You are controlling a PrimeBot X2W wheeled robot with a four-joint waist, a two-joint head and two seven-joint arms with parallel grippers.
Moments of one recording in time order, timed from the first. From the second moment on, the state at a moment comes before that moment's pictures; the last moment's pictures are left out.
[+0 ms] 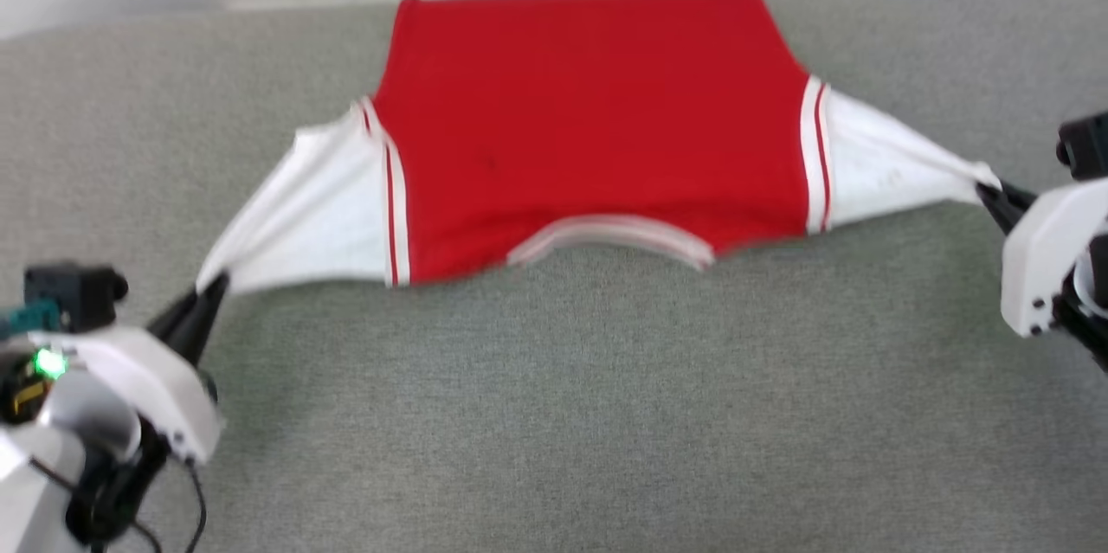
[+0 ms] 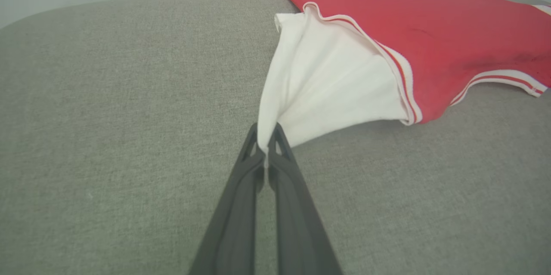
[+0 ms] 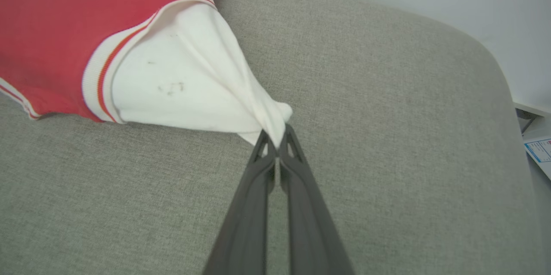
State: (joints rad) left arm -0.31 0.67 -0.32 0.24 -0.78 -0.07 0.06; right arm -0.61 -0.55 0.32 0.46 0.49 0.13 0.35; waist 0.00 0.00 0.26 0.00
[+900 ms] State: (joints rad) left arm 0.29 0.80 -0.32 -0.08 -0.96 0.05 0.21; right arm 0.03 -0.64 0.09 0.09 0.62 0.13 0.74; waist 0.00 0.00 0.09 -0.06
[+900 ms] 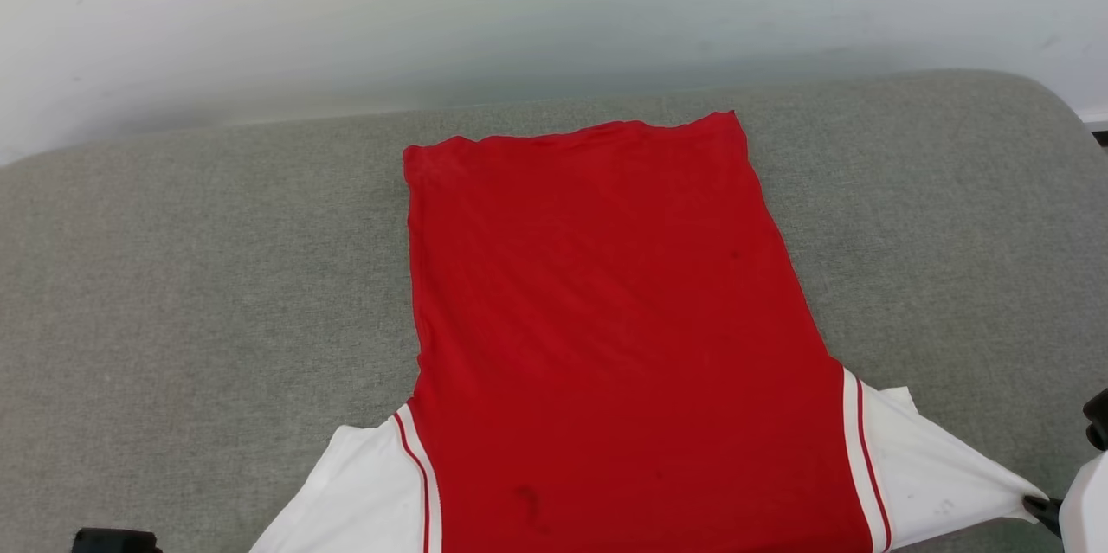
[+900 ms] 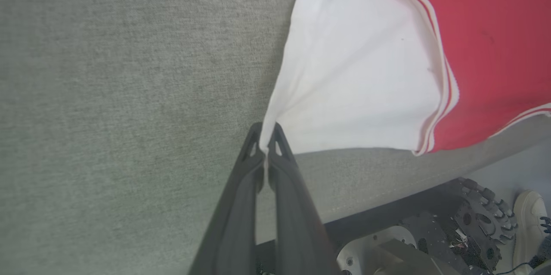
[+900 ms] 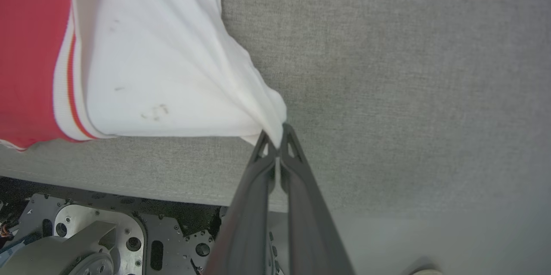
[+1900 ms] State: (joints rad) left arm 0.19 0.79 -0.36 -0.52 -0.98 0.02 0.32; right arm -0.60 -0.58 -0.01 0.00 0.57 0.13 1.04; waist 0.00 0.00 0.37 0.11
